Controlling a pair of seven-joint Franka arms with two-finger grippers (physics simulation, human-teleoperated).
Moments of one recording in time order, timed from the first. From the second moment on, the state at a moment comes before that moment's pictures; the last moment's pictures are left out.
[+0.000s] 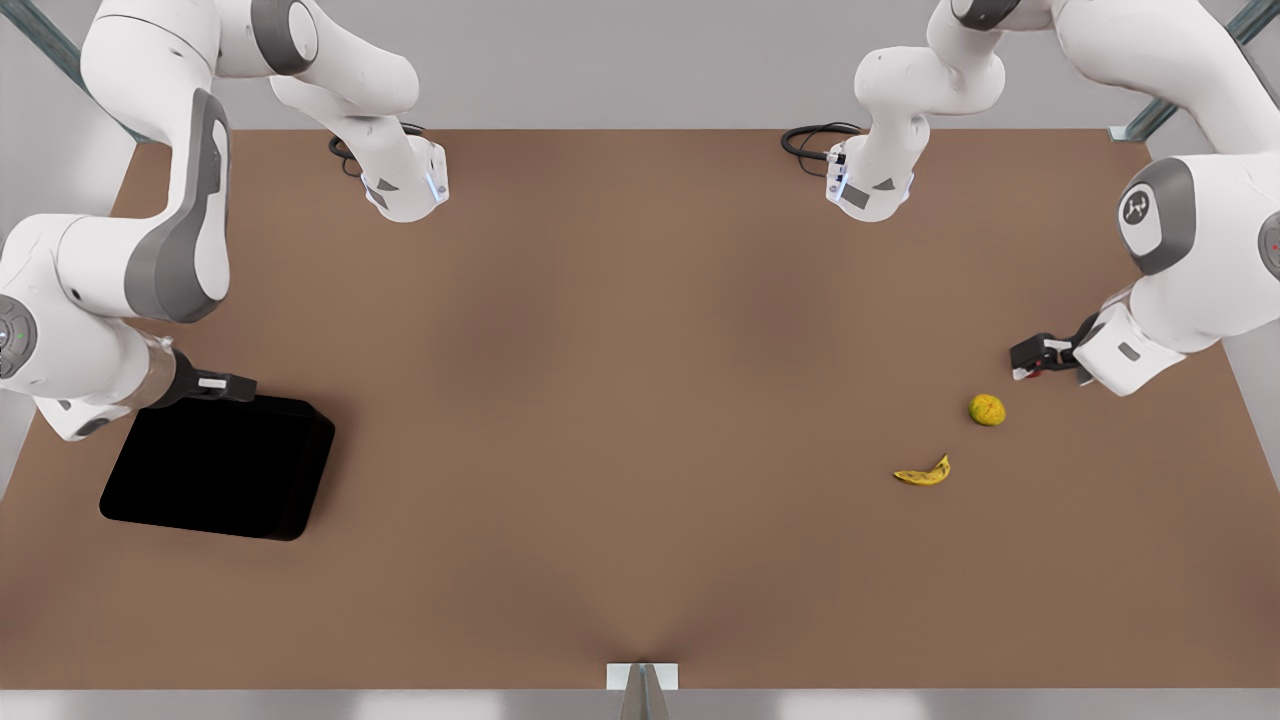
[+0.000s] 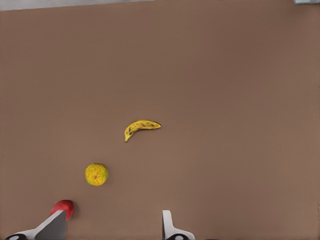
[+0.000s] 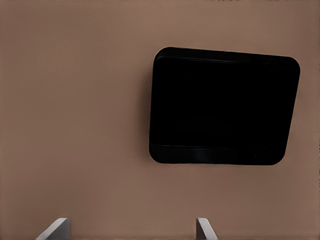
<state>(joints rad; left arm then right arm) -0.06 0.18 0.10 -1.45 -0.04 1.58 0.12 -0.06 0.36 0.05 -1.26 -0.11 1.42 0.05</state>
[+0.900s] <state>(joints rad) 0.02 0.51 0.72 -1.95 -1.03 1.39 -0.57 -0.36 0.78 -0.24 -1.47 0.07 2.12 -0.59</state>
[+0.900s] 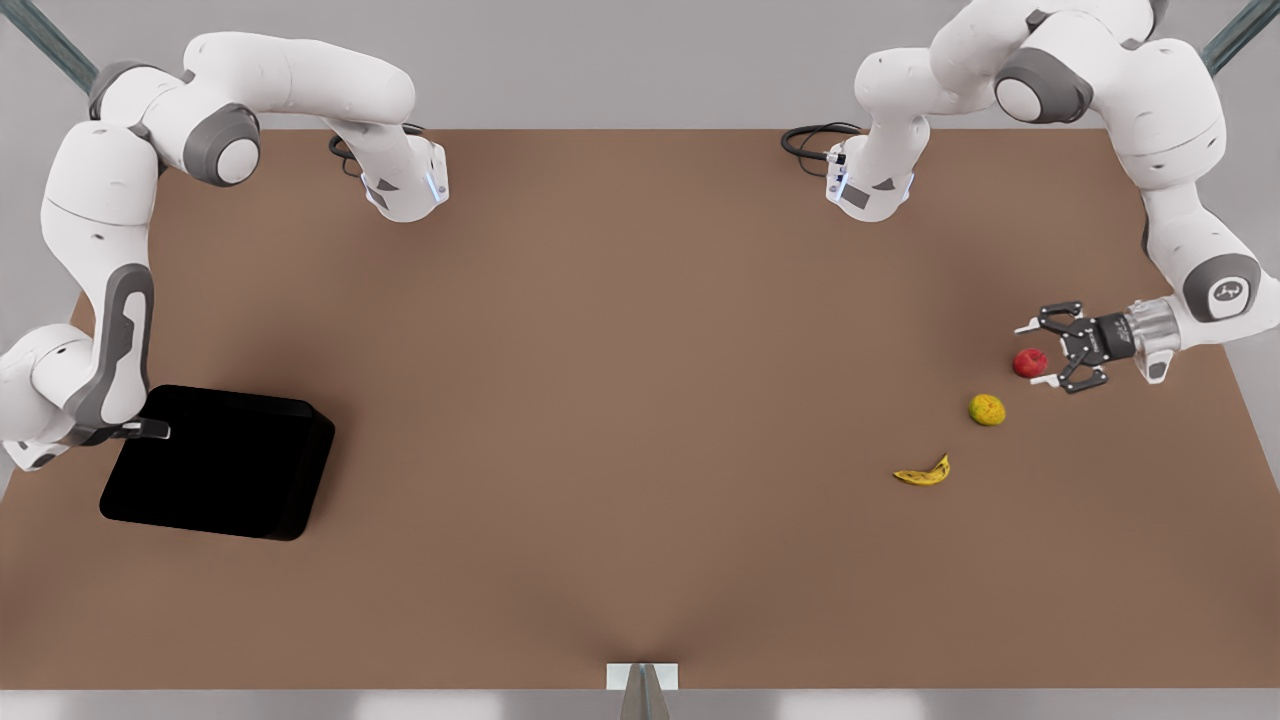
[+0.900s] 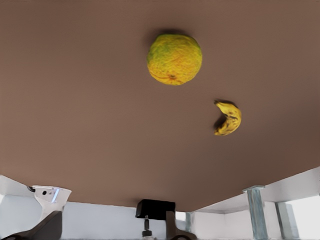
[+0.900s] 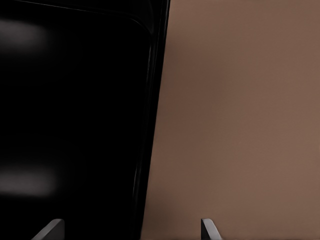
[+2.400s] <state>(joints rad) 0.30 0.98 0.66 -1.78 -1.30 1.27 -0.21 0.28 0.86 0.16 -1.24 0.13 2.08 -0.11</state>
